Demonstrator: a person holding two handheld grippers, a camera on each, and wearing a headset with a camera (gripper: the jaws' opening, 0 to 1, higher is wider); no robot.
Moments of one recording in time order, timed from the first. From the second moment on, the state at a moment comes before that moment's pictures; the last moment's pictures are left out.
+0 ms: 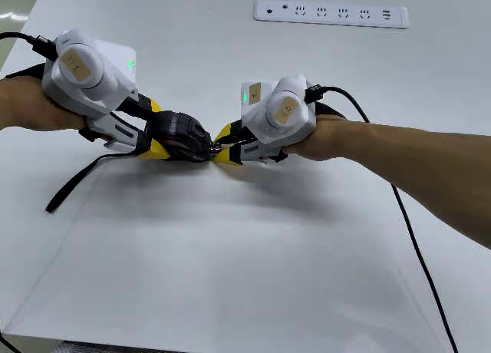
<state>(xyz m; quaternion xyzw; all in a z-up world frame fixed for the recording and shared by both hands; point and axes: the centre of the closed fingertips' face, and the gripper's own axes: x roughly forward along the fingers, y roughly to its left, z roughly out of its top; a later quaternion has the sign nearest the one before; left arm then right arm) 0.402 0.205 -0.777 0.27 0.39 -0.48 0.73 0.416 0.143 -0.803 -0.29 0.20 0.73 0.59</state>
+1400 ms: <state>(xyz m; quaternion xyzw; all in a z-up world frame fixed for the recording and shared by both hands) 0.398 0.201 -0.774 0.27 0.39 -0.48 0.74 0.421 0.095 -0.804 -0.30 0.21 0.72 0.59</state>
